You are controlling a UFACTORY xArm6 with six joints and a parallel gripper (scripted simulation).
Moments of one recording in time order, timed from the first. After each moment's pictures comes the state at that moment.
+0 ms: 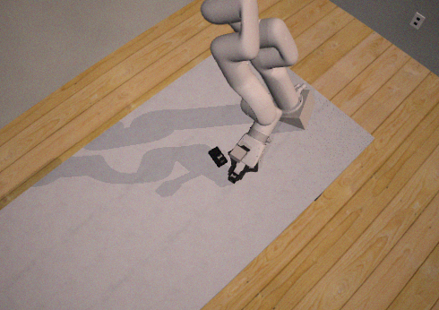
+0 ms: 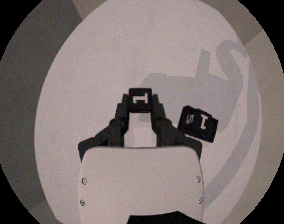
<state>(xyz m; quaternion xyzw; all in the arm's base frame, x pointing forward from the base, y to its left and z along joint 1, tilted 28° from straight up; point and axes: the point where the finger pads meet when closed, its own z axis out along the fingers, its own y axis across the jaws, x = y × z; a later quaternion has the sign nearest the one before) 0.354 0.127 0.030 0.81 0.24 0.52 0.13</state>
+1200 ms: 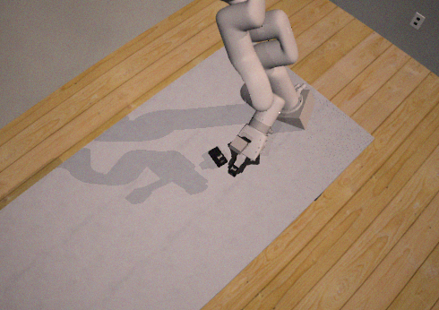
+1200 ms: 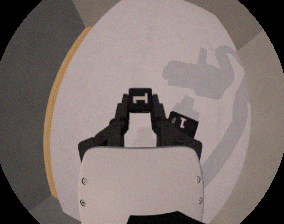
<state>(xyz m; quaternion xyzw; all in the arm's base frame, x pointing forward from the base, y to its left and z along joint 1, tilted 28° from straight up) 0.338 0.154 0.091 0.81 0.24 0.52 0.13</state>
